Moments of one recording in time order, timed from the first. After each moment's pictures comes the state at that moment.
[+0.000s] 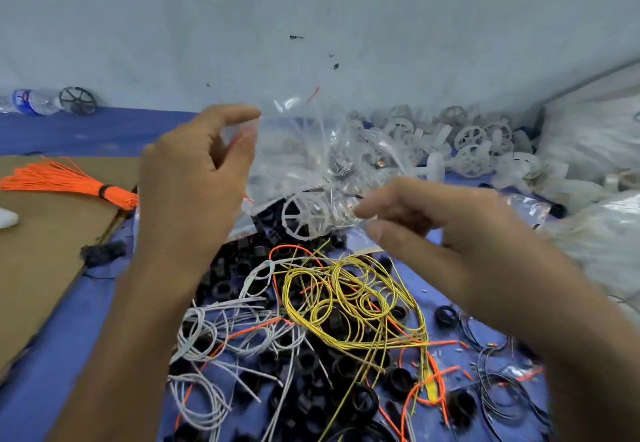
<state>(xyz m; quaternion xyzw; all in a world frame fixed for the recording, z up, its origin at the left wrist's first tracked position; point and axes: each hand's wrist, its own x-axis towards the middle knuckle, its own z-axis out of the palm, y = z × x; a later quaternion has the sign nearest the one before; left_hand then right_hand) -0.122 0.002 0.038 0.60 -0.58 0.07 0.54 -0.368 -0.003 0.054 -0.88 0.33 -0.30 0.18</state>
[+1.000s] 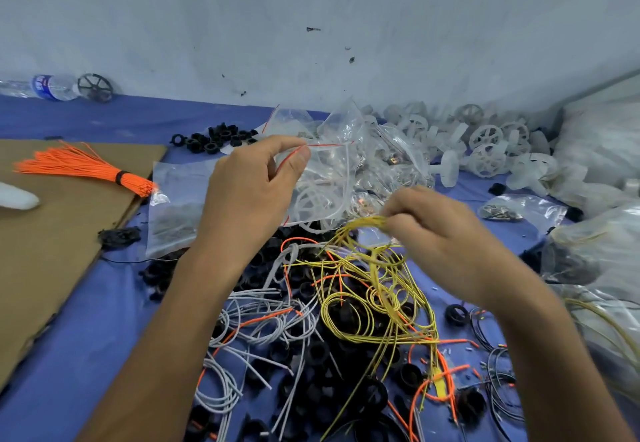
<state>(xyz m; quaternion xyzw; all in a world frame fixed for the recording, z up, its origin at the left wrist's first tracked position) -0.129 -0.019 0.005 0.63 -0.59 -0.05 0.50 -0.359 -0.033 0.019 -0.82 0.44 -0.25 0.25</state>
